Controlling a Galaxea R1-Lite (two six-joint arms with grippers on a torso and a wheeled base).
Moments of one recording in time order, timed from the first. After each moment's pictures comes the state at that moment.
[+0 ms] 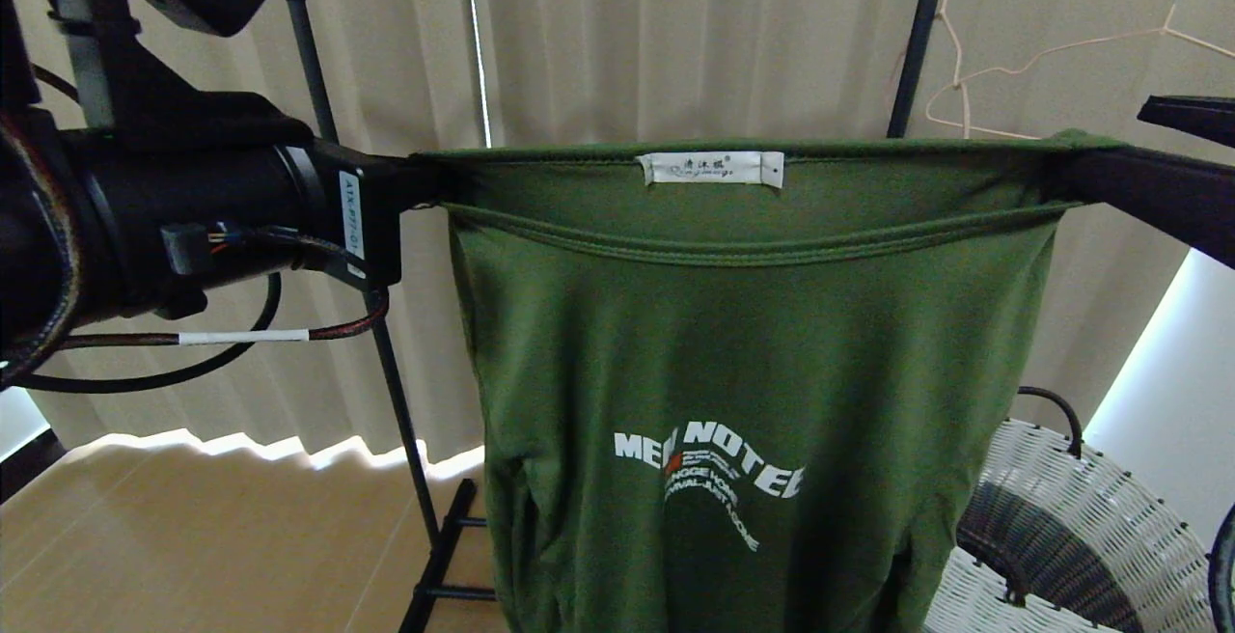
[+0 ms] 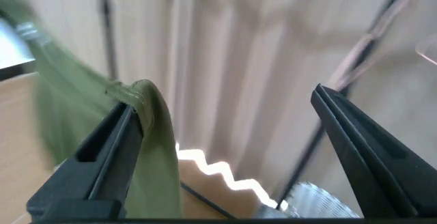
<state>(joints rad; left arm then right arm) -0.62 1.36 -1.14 -0.07 0.15 0.13 0.61 1.09 -0.97 -0.12 -0.11 -0.07</state>
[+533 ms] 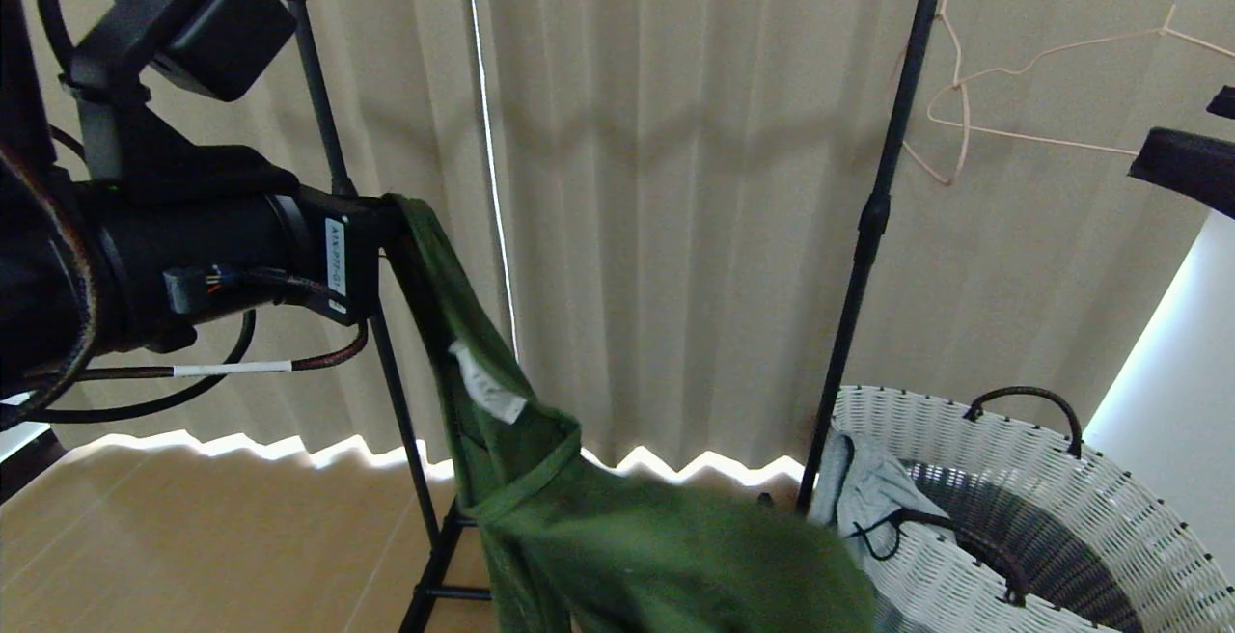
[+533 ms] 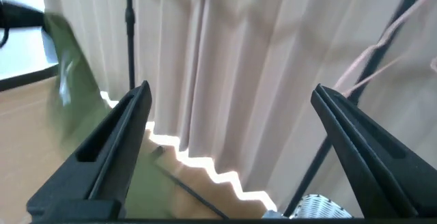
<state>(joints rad) -0.56 1.35 -1.07 -0.07 0.16 0.13 0.61 1.02 -0.94 -0.12 -0.08 -0.07</state>
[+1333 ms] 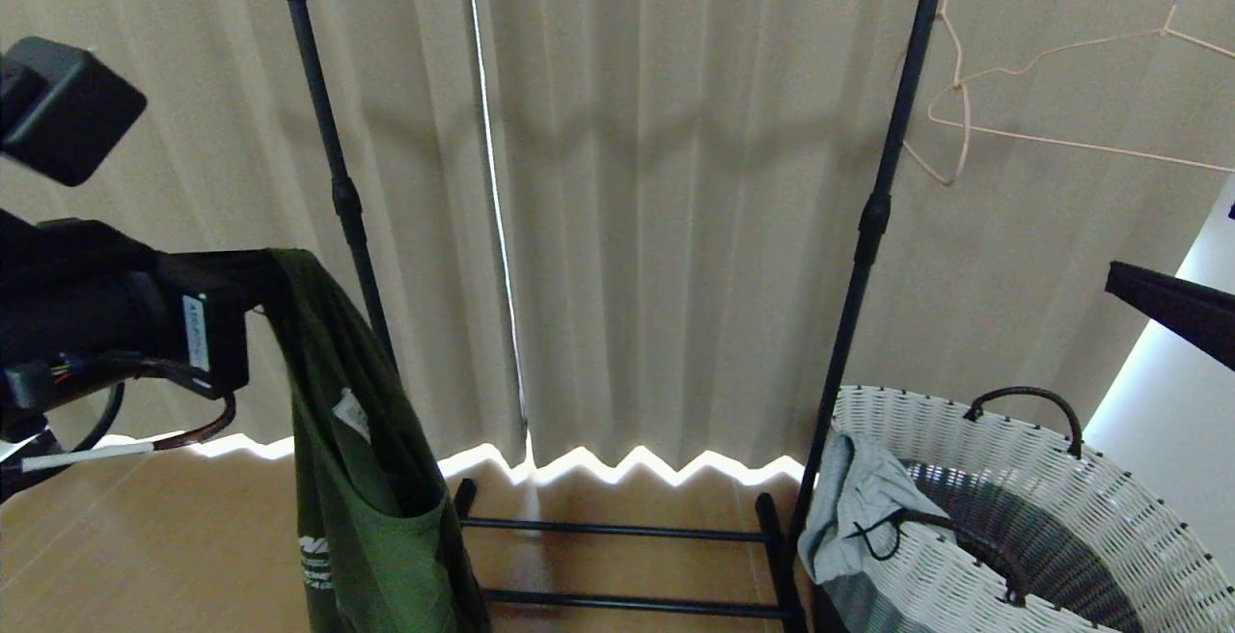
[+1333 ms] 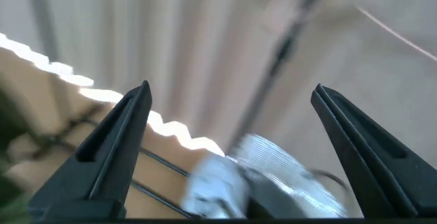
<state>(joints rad) -0.42 1.18 -0.88 -0.07 0.16 0.18 0.34 0.99 -0.83 -0.05 -0.10 -0.22</state>
